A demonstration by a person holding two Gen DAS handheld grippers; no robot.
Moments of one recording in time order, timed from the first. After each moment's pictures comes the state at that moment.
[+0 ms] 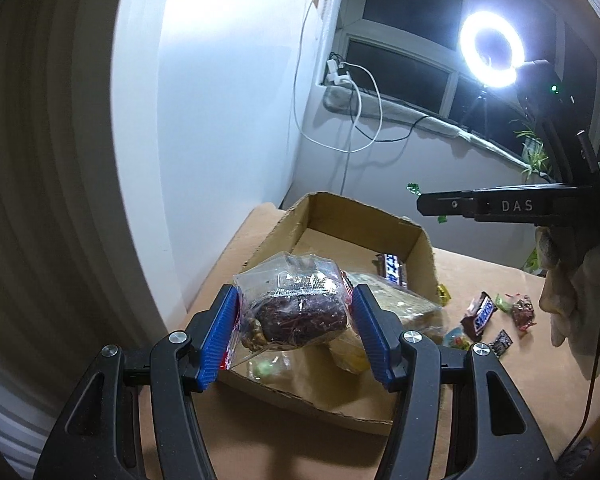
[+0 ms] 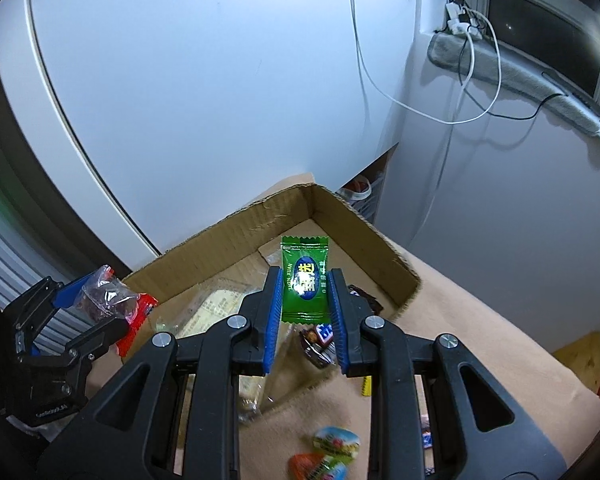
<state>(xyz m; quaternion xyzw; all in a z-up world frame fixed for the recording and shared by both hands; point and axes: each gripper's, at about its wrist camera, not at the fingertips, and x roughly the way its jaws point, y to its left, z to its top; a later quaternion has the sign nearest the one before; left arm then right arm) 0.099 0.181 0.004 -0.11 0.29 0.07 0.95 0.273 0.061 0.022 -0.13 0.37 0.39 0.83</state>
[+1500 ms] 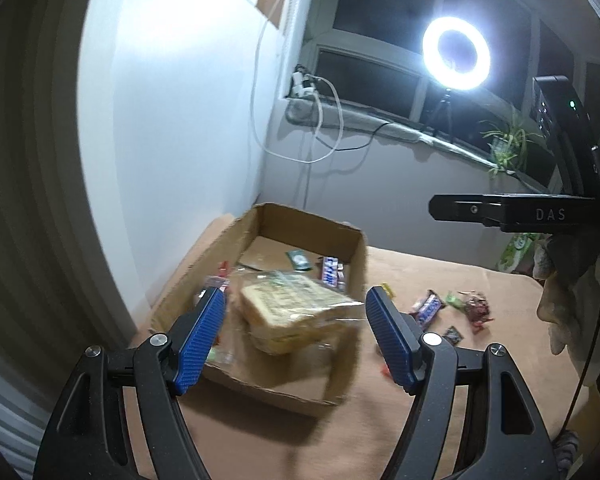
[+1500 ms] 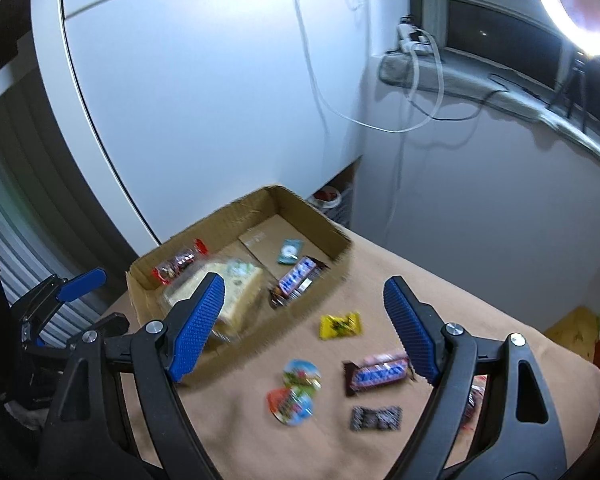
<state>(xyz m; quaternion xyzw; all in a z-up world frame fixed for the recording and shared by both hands) 0.074 0.127 0.037 -0.10 0.27 0.03 0.96 0.226 -0.041 0.061 -0.10 0.34 0.35 0.87</state>
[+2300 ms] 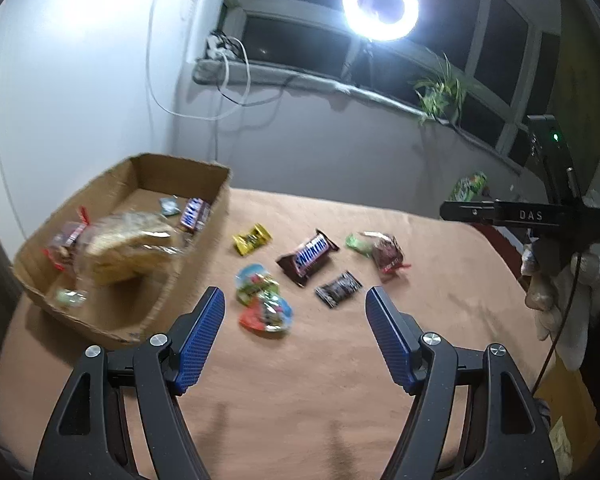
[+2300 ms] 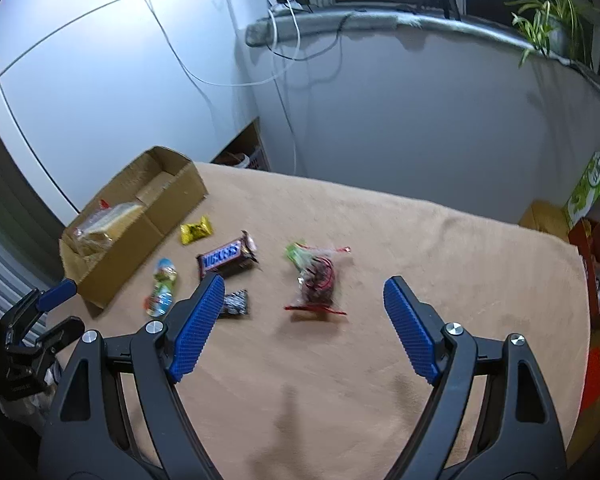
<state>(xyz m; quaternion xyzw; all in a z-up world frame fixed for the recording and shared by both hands) 0.083 0.013 0.006 -0.09 0.32 -0.08 0.94 0.235 -0.223 -0.007 -0.01 0.40 0.24 0.88</state>
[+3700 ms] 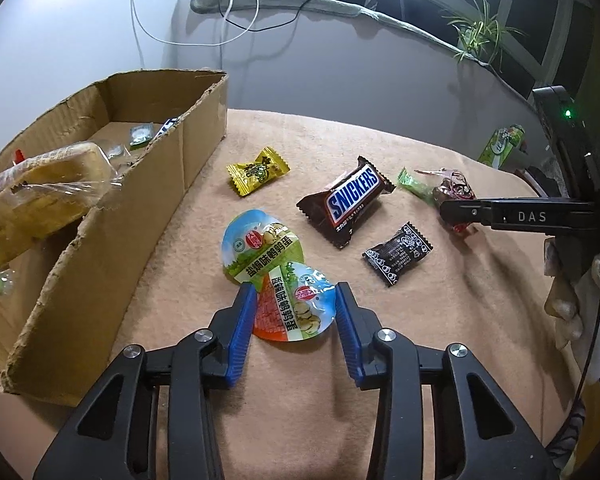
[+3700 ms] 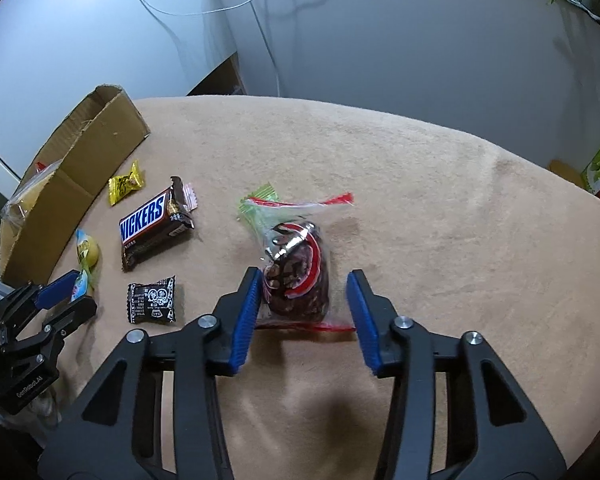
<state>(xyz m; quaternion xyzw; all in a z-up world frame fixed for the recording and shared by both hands) 0.152 0.001 -0.071 -0.07 0.42 -0.05 0.91 0.292 -0.188 -0.101 -0.03 0.49 0.23 0.84</state>
